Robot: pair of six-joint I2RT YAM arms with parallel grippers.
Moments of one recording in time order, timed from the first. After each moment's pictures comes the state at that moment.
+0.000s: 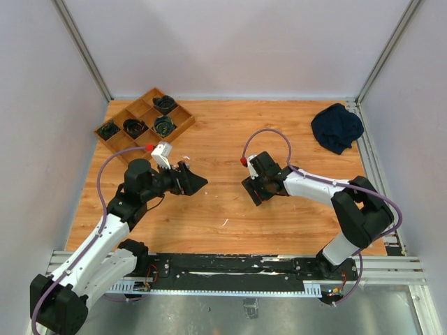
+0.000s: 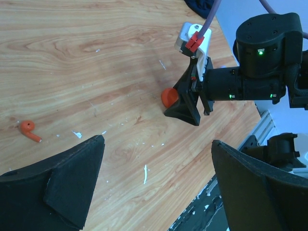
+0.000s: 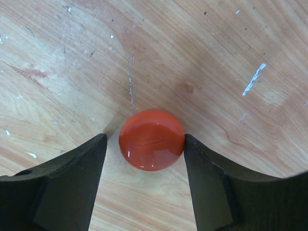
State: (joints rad) left arm -0.38 0.78 0.53 -0.05 0.41 -0.55; right arm 0.68 1.59 0.87 -0.37 0.06 0.02
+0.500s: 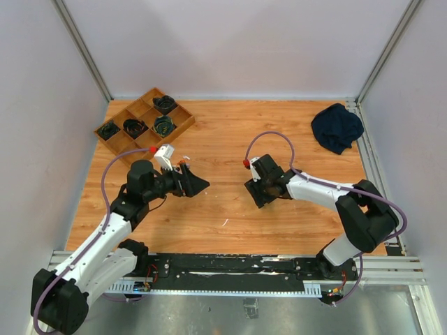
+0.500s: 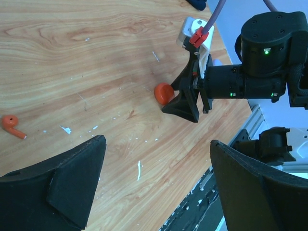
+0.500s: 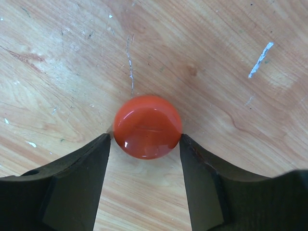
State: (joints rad) left arm -0.38 0.81 0.49 0.00 0.47 -0.58; right arm 0.68 1.55 0.83 -0.37 0.05 0.04
